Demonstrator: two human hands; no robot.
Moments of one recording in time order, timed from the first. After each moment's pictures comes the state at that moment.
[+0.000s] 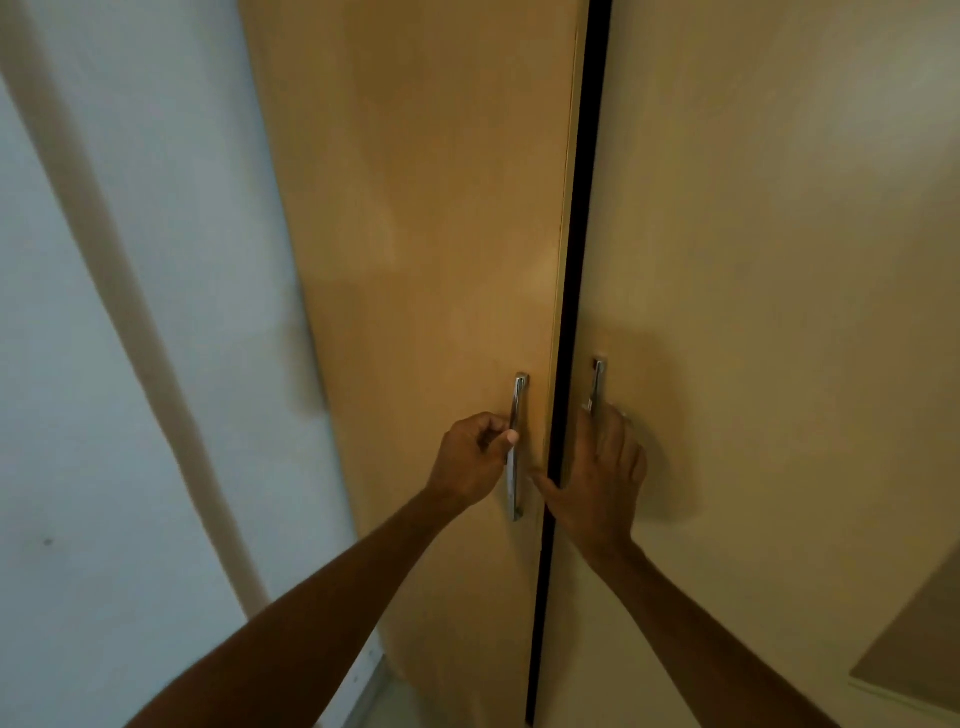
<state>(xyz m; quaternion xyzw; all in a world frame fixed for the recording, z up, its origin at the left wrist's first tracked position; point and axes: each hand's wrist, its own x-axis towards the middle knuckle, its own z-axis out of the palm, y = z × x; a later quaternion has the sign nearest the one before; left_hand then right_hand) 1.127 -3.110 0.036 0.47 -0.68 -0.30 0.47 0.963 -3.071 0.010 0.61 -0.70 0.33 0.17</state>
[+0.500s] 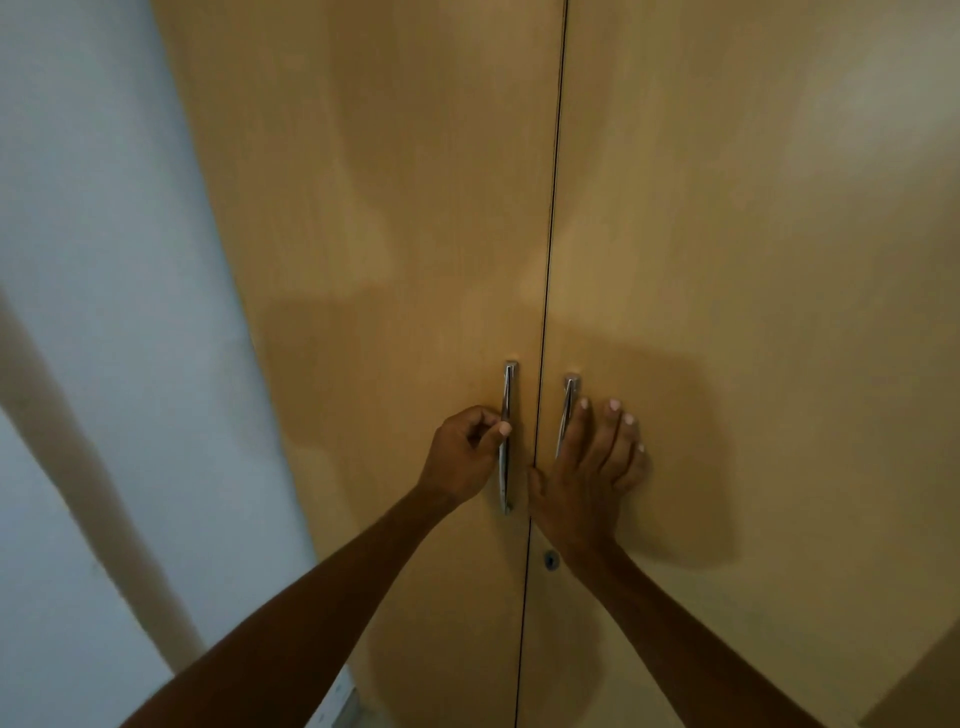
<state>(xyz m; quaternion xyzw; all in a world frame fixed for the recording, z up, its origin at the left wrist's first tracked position) 1.081 -3.182 0.026 0.43 -0.70 -0.28 0.49 0.934 -3.138 -0.009 0.55 -0.73 0.32 0.24</state>
